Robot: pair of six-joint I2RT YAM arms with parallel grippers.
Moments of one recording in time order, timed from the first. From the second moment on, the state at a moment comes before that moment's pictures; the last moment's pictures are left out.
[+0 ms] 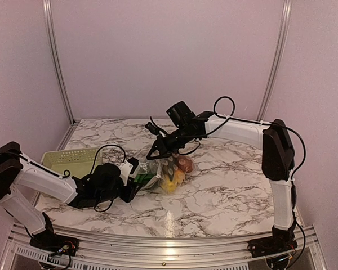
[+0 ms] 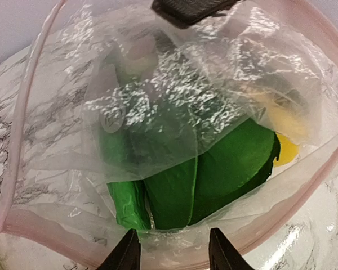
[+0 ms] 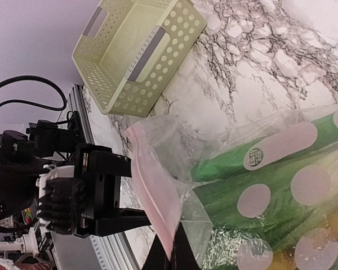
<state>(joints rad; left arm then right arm) -0.97 1.53 0.52 0.44 -0.24 -0.18 0.77 2.13 1.83 -0.60 -0.71 0.29</state>
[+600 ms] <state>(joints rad) -0.89 1.59 0.59 0.43 -0.23 -0.33 0.77 2.11 1.78 -0.54 -0.74 0.28</state>
